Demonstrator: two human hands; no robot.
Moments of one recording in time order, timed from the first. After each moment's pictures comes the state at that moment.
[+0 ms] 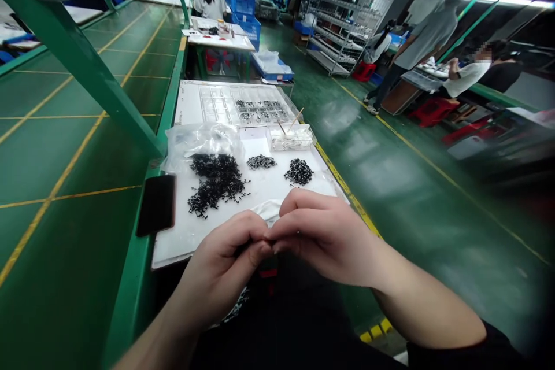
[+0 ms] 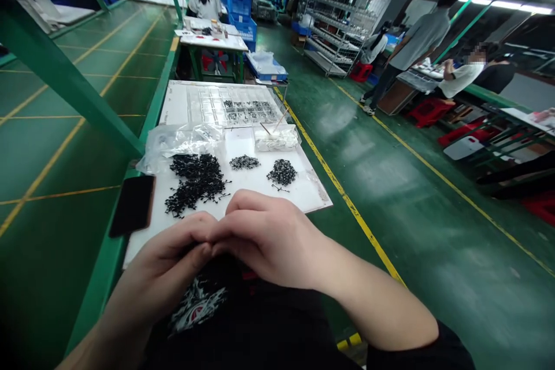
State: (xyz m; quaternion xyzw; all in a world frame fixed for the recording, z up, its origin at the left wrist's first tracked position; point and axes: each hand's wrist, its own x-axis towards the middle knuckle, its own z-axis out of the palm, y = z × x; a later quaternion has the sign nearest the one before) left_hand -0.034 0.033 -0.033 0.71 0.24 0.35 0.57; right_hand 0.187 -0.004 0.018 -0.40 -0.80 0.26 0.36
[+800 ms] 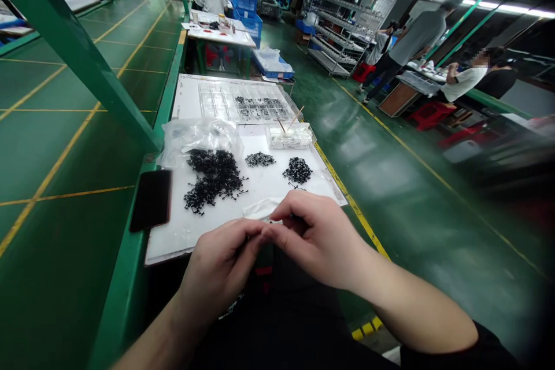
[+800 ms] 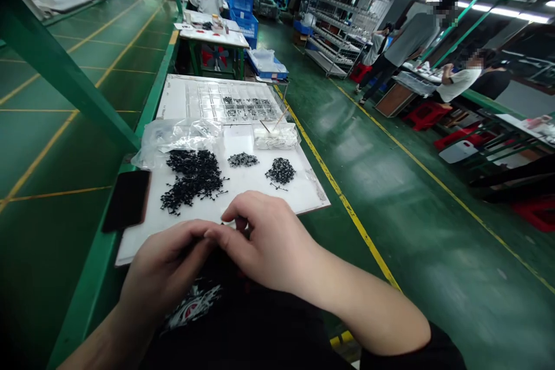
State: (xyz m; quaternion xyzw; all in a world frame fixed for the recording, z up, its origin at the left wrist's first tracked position) left_hand -0.032 0.026 -0.055 0.77 0.31 0.39 0.40; right_hand 0.170 -0.010 0.013 -0.56 -0.71 0.25 0.35
